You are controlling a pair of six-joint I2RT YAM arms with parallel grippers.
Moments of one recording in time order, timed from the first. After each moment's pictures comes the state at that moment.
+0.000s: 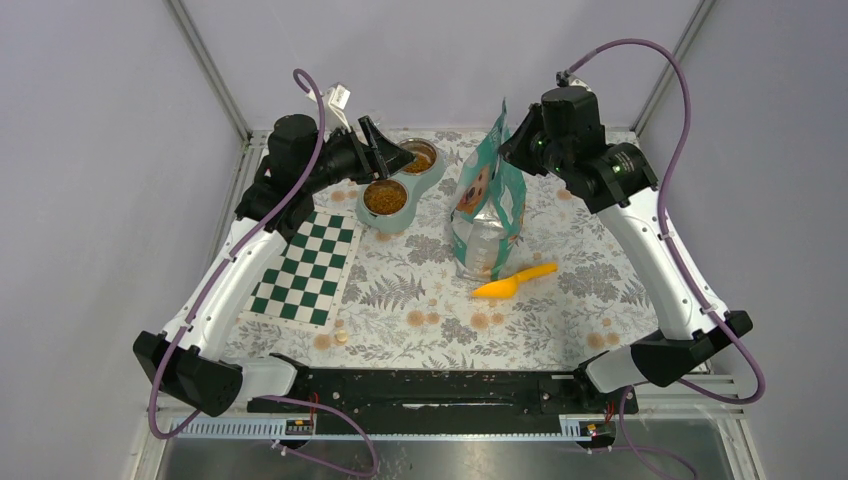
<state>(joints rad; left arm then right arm) -0.40 1.28 1.40 -0.31 0.44 -0.65 0.51 1.46 1.85 -0.91 0.17 0.76</state>
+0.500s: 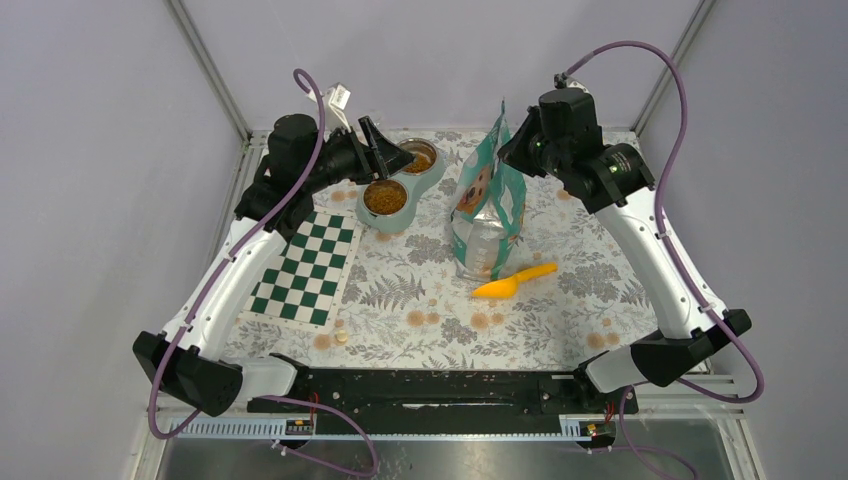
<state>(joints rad) -0.40 1.28 1.41 -0.32 0.44 -0.65 0.51 1.46 1.83 -0.90 0.17 0.76</state>
